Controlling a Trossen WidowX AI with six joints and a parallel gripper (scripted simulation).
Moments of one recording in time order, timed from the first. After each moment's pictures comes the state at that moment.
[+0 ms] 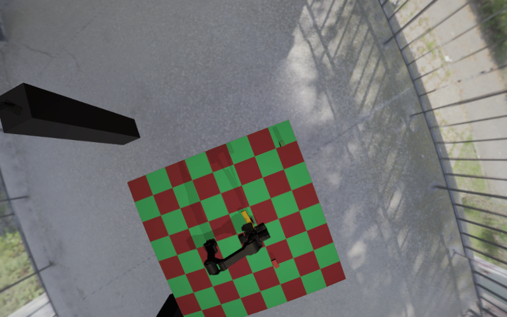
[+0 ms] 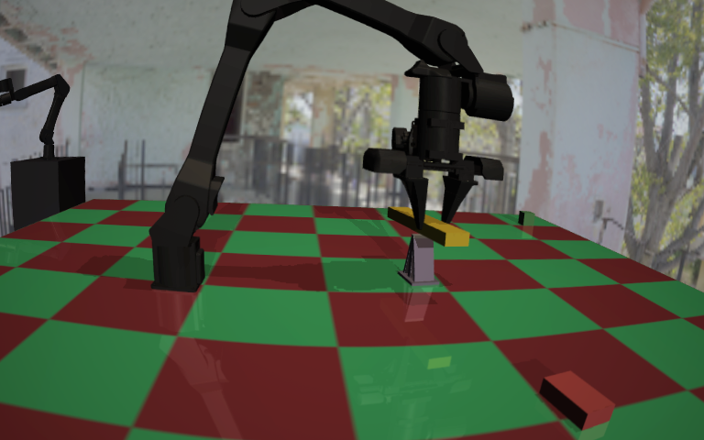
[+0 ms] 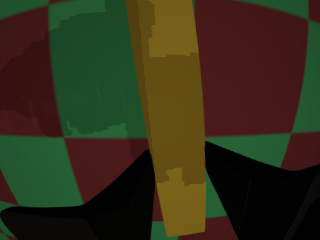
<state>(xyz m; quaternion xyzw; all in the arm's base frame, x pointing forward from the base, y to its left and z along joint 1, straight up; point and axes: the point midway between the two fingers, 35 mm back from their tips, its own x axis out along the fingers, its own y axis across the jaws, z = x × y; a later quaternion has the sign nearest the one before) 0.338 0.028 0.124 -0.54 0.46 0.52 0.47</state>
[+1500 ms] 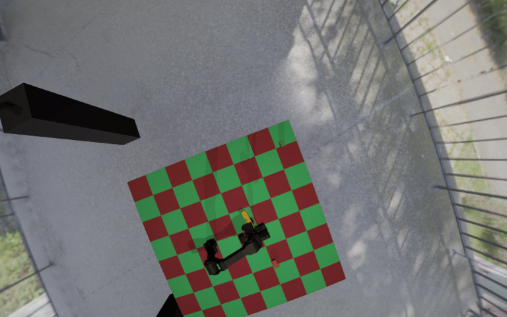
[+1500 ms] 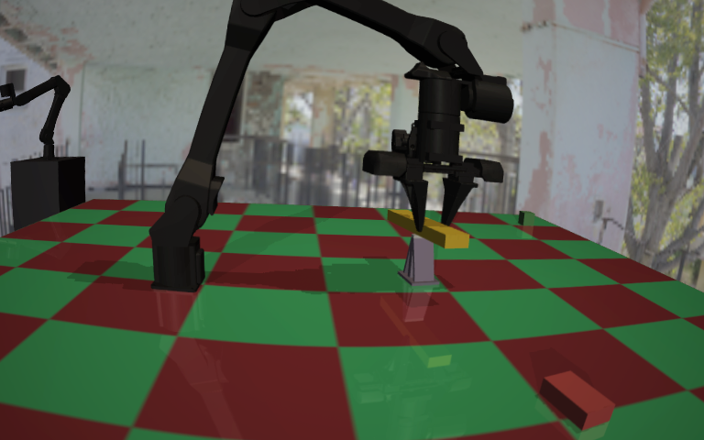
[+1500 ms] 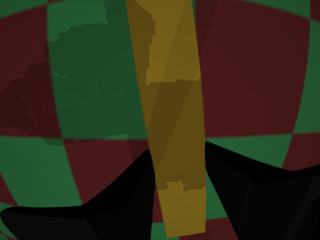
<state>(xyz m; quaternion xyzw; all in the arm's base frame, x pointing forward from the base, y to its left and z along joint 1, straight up) 0.338 0.028 0.121 -0.54 0.46 0.52 0.47</state>
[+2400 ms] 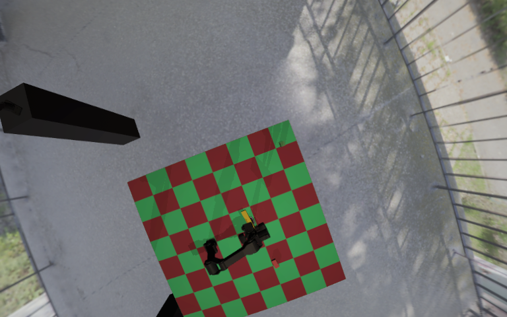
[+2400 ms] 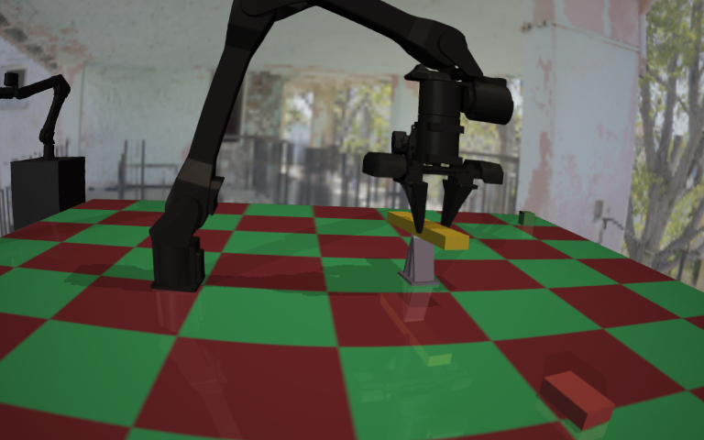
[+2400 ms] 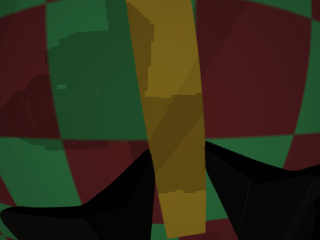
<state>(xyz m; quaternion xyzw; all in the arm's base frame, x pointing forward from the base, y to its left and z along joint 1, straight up) 0.338 0.028 0.119 -0.54 0.46 0.52 0.47</state>
